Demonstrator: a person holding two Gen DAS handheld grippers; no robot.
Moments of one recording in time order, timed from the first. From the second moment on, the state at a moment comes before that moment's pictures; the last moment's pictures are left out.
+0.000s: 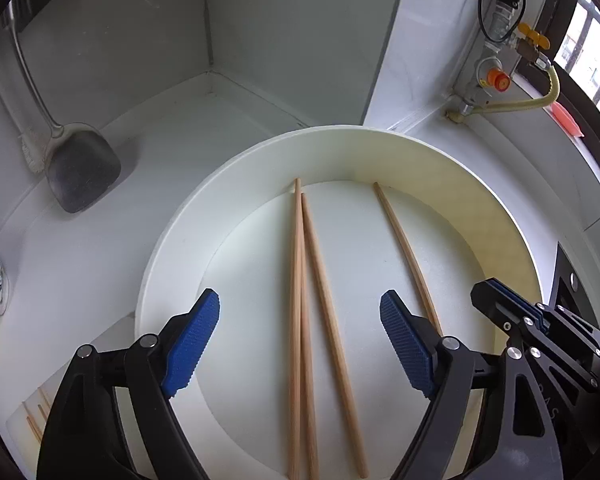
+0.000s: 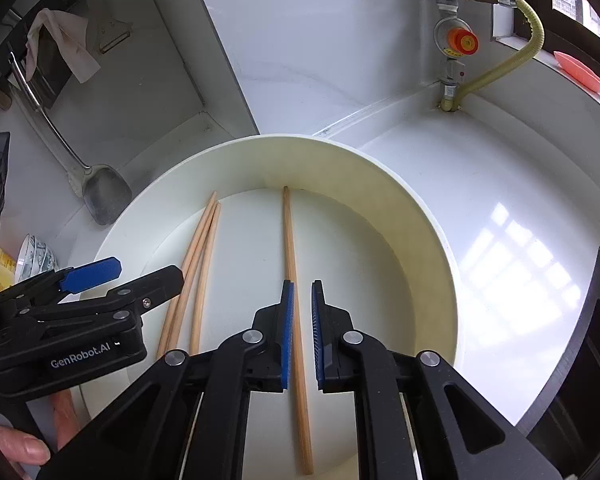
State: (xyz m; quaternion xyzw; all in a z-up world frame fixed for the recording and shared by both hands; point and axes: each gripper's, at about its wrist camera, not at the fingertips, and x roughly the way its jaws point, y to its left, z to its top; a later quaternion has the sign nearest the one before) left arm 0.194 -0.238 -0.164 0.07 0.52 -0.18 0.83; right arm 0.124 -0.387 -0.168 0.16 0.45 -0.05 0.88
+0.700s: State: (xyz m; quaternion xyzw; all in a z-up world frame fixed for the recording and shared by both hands) left arm 0.119 -0.115 -0.097 0.08 0.48 -0.12 0.87; right arm 0.056 -0.293 -0.117 0.14 0.42 -0.02 0.89
